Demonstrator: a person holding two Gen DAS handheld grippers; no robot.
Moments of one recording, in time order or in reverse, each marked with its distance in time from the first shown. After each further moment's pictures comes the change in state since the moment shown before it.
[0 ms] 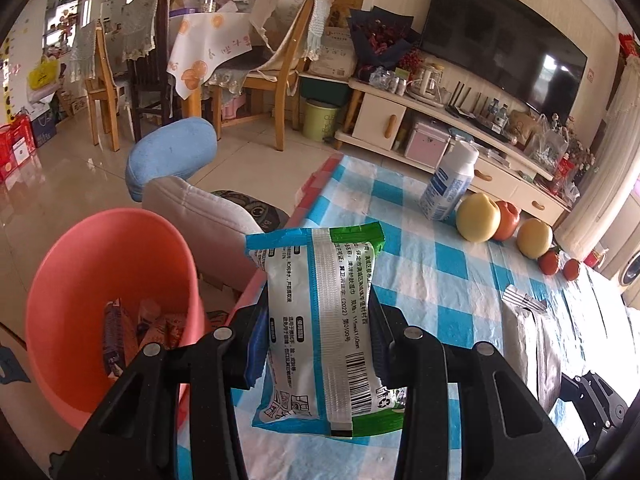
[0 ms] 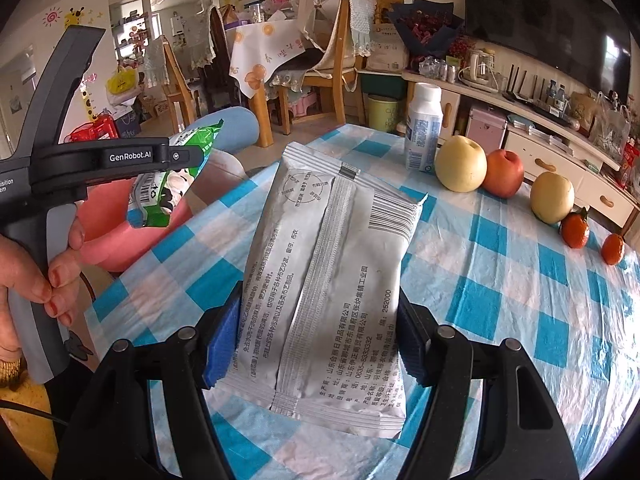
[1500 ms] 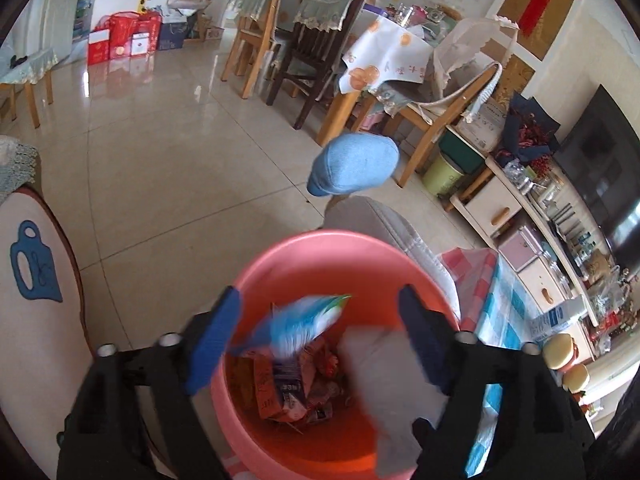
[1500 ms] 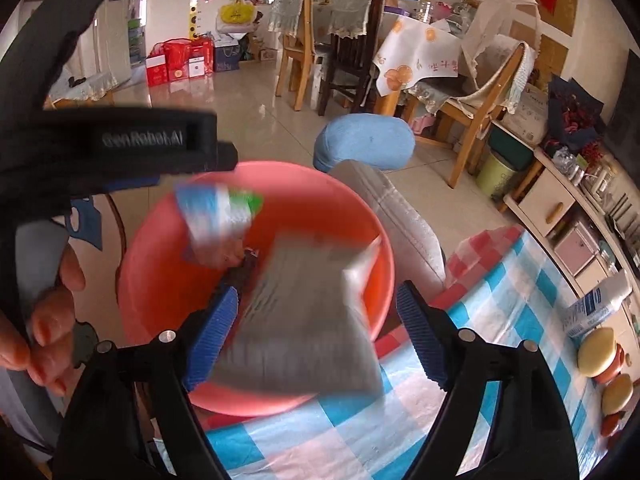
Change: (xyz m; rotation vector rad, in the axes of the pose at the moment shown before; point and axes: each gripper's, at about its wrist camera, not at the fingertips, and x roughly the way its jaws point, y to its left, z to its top) left arm -0.031 0.237 0.007 -0.486 -0.067 0.215; right arm 0.113 0.233 0.094 -0.425 0.048 0.155
